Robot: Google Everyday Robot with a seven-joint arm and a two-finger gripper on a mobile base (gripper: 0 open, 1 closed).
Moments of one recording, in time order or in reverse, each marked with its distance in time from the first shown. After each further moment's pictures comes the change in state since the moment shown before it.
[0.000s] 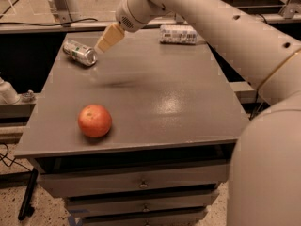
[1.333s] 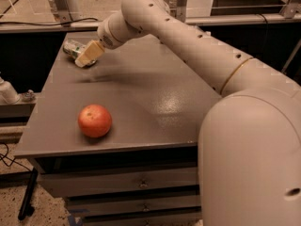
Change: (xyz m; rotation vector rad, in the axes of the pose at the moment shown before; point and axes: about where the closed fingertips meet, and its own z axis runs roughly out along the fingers) arm -0.004 0.034 0.095 -0.120 -0.091 0.049
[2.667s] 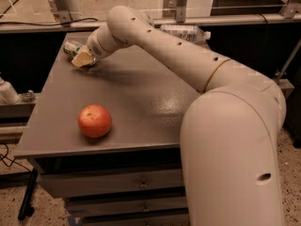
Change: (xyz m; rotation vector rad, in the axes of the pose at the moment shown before) arm 0.004 0.017 0.056 -0.006 0.009 0.027
